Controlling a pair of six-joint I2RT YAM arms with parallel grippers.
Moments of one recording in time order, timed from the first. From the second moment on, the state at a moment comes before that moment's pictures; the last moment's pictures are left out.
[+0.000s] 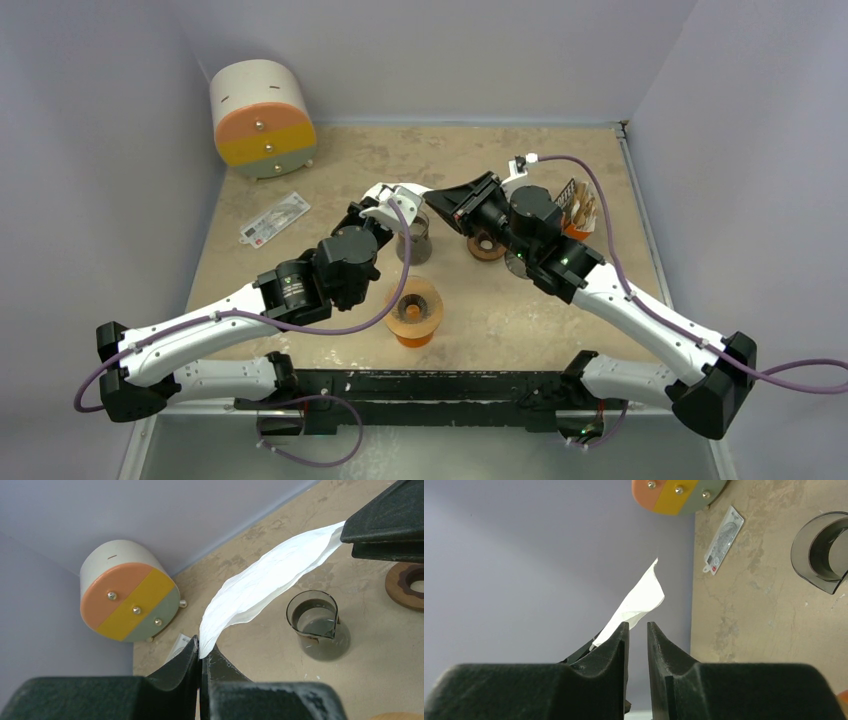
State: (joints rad) left arm -1.15 1.05 1.09 -0.27 -1.00 0.35; right arm 0.79 1.11 1.01 -0.03 0.06 1.38
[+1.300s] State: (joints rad) left arm -1.15 1.02 1.06 -0.27 -0.93 0.35; right arm 0.79 1.18 1.06 -0.01 0.05 1.37
